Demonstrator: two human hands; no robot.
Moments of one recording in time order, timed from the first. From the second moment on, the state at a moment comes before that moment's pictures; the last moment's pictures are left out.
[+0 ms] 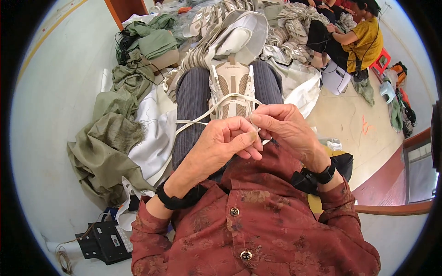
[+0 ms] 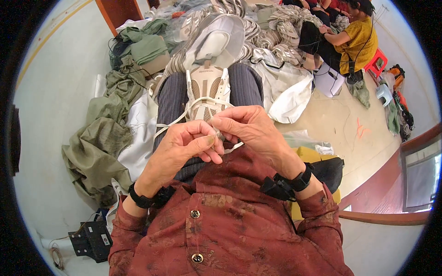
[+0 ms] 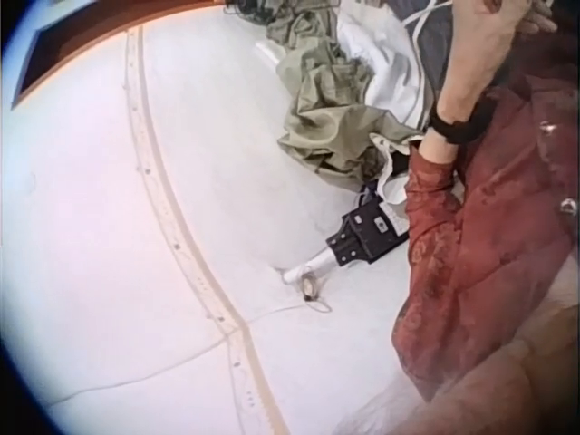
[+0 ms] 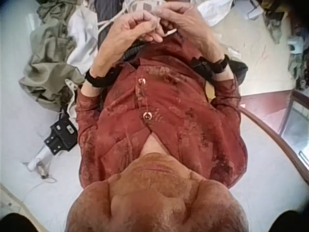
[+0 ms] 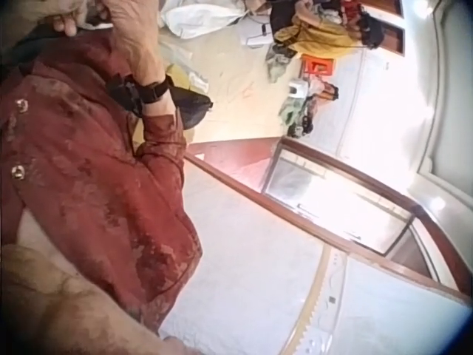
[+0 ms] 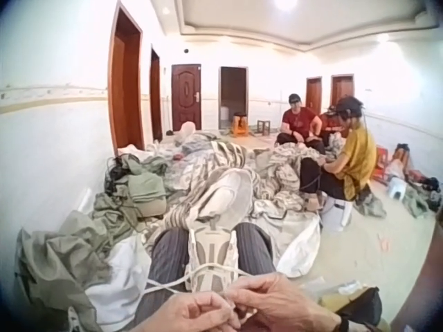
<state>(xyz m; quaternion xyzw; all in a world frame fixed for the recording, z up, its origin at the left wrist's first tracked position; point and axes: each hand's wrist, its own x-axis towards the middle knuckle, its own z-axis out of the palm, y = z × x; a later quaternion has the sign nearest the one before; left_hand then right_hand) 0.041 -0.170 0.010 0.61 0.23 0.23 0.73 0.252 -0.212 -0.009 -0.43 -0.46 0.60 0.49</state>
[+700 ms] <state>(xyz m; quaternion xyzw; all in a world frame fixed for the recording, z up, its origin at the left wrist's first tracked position) 0.026 -0.095 -0.043 0.69 0.40 0.34 0.51 0.280 -0.169 -0.042 -0.54 -0.49 0.48 0.49</state>
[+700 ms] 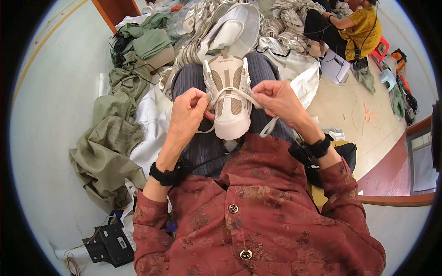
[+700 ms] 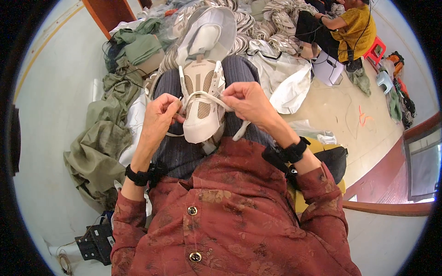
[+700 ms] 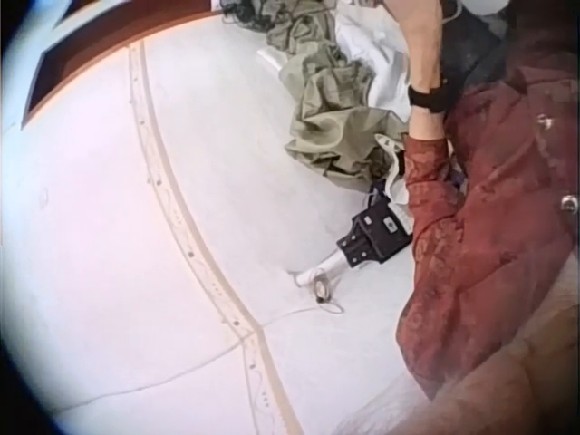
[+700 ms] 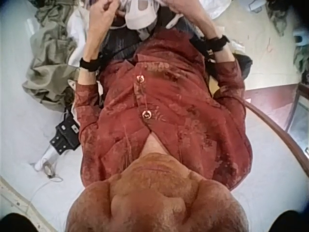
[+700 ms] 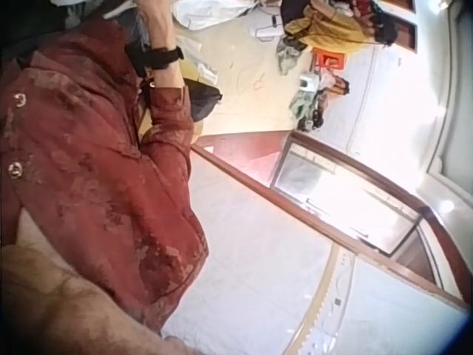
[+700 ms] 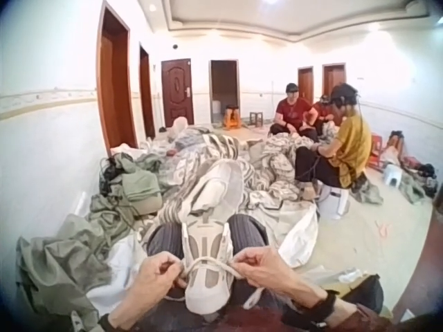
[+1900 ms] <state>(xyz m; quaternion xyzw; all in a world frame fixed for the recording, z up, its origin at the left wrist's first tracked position) 0.020 -0.096 -0.032 0.64 0.42 0.32 0.55 0.268 -0.148 -0.010 -0.57 -0.67 0.22 0.42</state>
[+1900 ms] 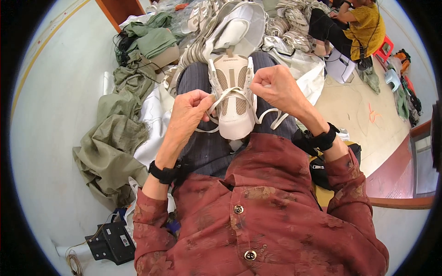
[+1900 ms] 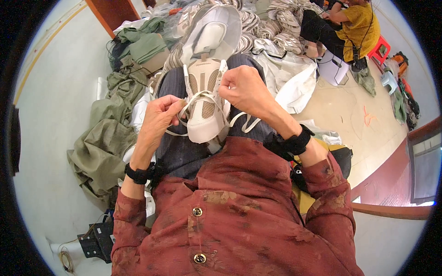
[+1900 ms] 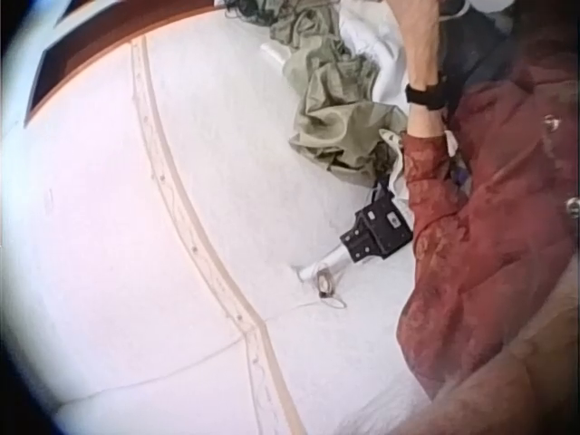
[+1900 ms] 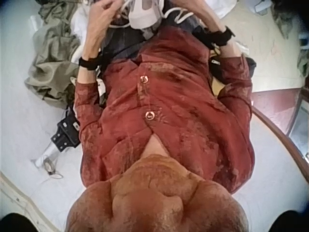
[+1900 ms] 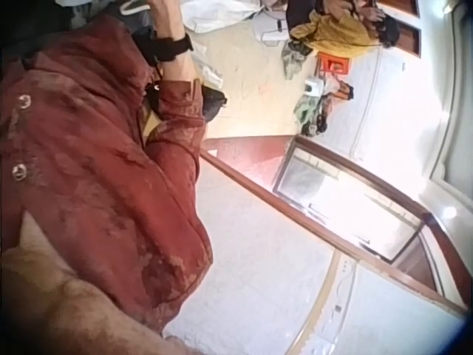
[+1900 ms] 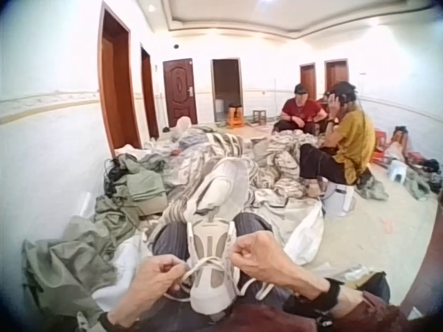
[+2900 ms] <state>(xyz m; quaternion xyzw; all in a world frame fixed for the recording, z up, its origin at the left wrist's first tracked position) 0.025 -0.068 -0.026 0.70 0.40 0.25 0.54 0.259 -0.148 -0.002 -0.54 -0.76 0.04 0.35</state>
